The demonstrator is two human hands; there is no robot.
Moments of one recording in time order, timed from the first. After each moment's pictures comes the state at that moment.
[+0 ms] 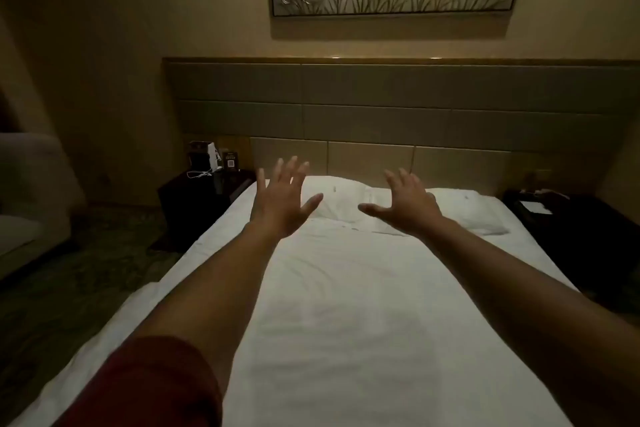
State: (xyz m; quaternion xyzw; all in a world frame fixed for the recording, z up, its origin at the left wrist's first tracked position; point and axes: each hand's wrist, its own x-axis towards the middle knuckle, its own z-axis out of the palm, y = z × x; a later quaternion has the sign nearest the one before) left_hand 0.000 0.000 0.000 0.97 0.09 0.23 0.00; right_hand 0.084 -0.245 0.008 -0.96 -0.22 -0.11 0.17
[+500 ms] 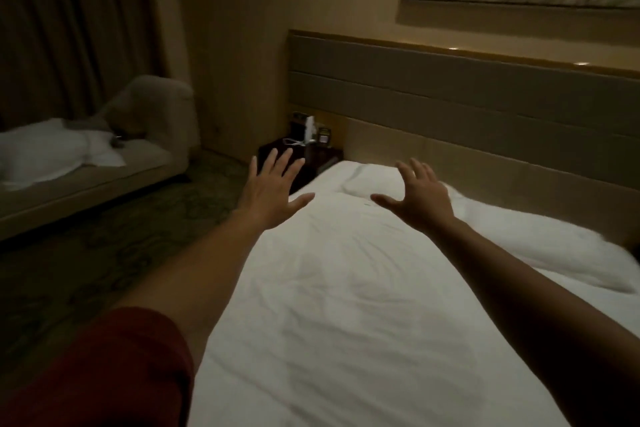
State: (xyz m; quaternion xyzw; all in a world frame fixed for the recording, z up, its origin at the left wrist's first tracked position) left_hand -0.170 0.160 -0.040 0.95 0.23 0.22 -0.05; right_hand 0.000 -0.092 -0.001 -0.91 -0.37 -0.14 0.15
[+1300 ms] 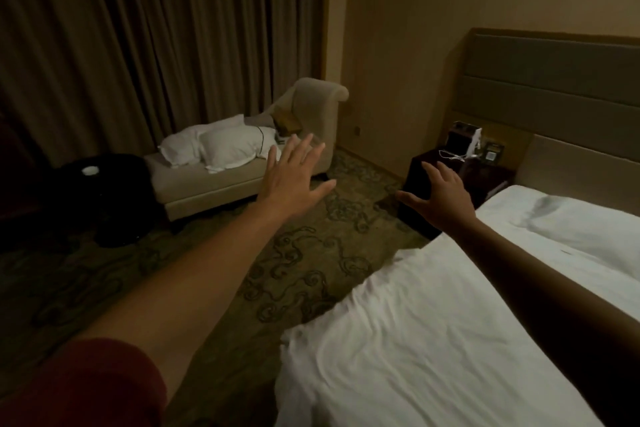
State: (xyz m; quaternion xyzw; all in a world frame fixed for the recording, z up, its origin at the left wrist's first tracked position) left_hand -0.547 0.569 -0.016 0.90 0.37 0.24 -0.06; right_hand -0.276 0.419 -0.028 -0.84 -0.50 -0.05 0.23
